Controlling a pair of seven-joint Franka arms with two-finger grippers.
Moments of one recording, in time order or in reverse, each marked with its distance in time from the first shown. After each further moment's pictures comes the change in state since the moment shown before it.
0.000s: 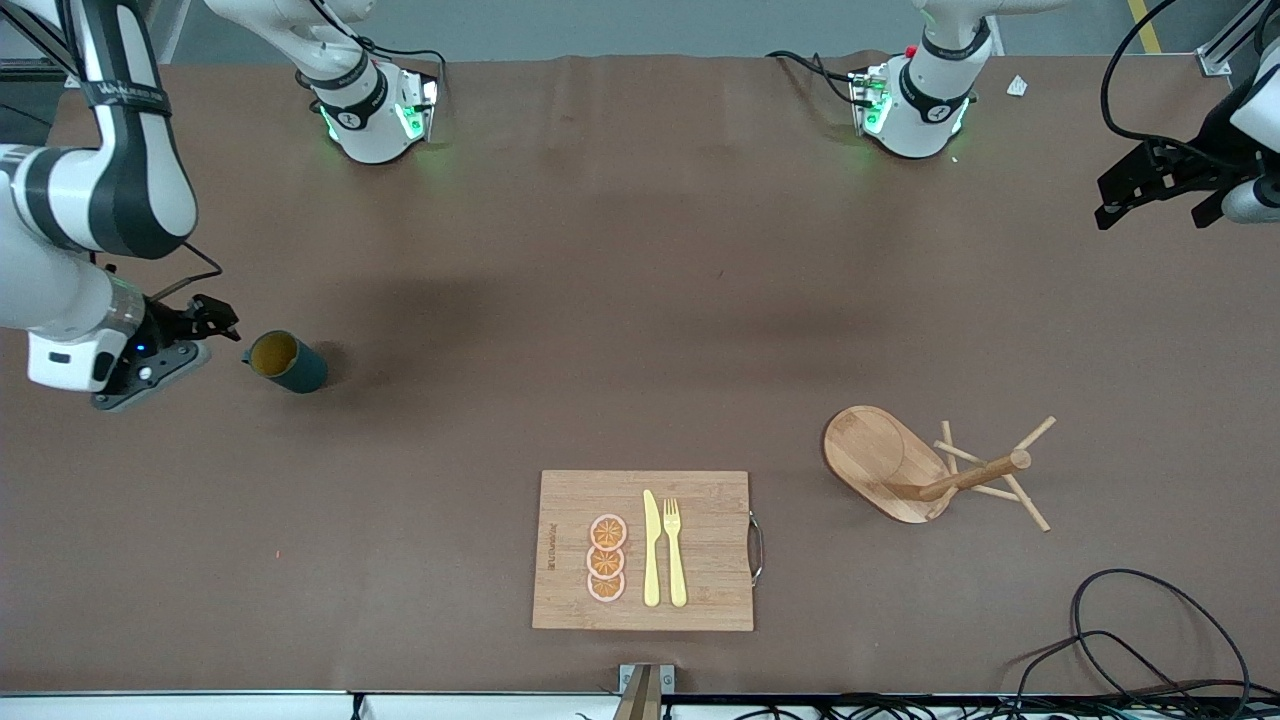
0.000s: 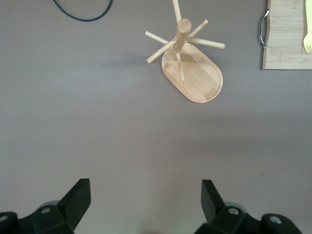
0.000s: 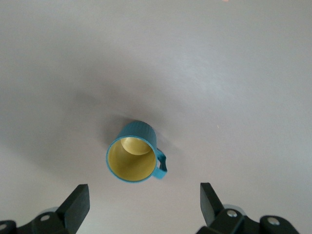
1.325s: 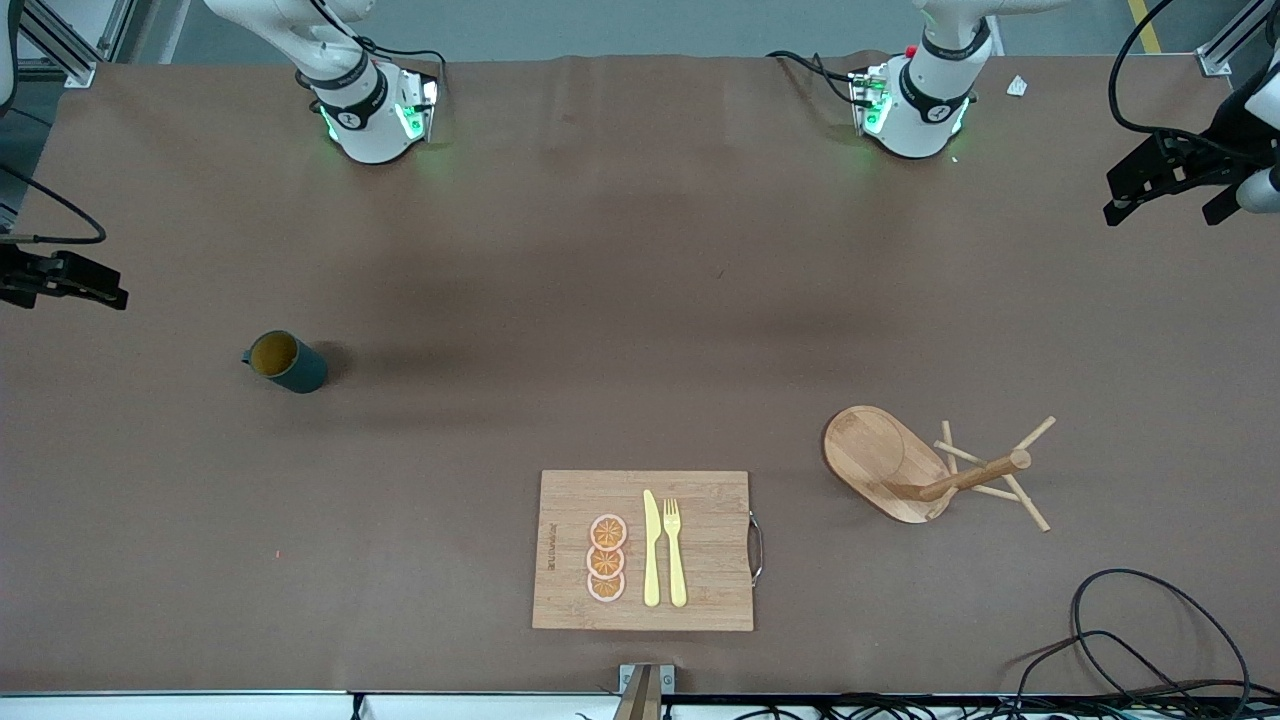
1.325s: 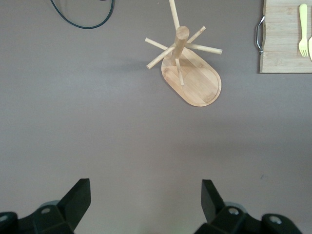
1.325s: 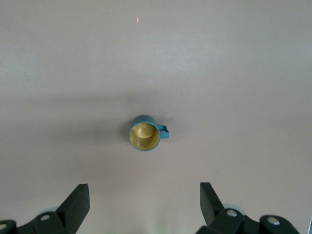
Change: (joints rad) left arm 0.001 -0.003 0.001 0.019 0.000 0.001 0.014; right arm 0.011 -0.002 0.002 0.458 0.003 -0.469 0.505
